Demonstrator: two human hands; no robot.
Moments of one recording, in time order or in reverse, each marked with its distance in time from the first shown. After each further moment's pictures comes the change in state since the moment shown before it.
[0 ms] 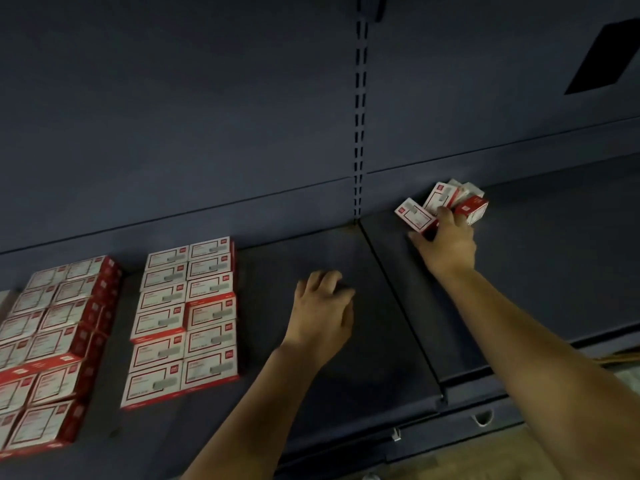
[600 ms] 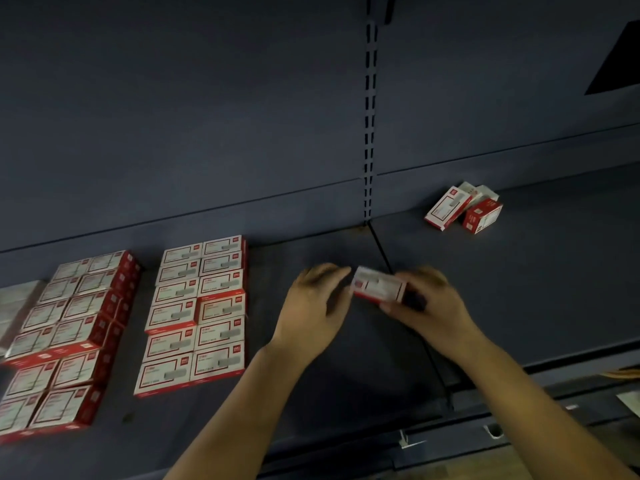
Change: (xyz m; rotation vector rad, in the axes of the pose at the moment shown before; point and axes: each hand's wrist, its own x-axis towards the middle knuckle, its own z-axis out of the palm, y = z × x) left_hand -0.003 0.001 -0.034 -0.332 0.061 -0.131; right_hand -0.094 0.000 -0.011 0.371 -0.242 -0.519
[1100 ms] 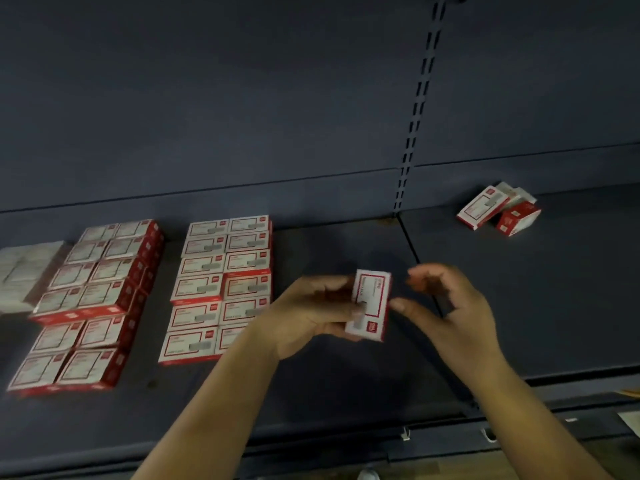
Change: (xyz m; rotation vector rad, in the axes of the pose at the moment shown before) left_hand -0.019 -0.009 -0.055 -1.127 -0.481 -0.469; right_hand -0.014 -0.063 0.009 0.298 0.138 -0.043
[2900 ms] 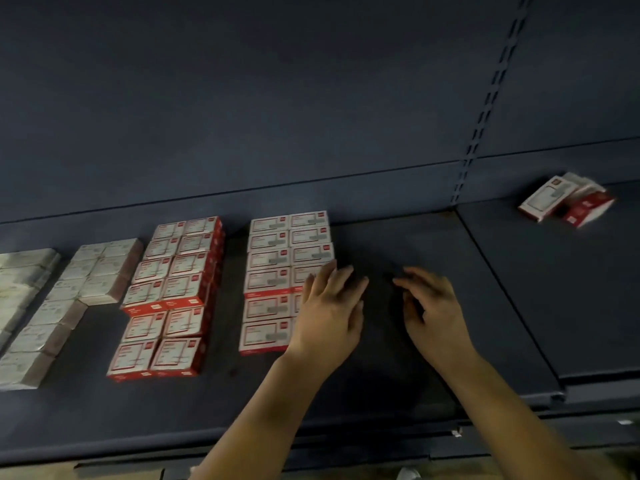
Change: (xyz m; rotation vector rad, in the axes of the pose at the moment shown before) left_hand -0.030 -0.058 -0.064 1.392 0.593 0.543; right_hand -0.008 0.021 0.110 -0.447 0.026 -0.136
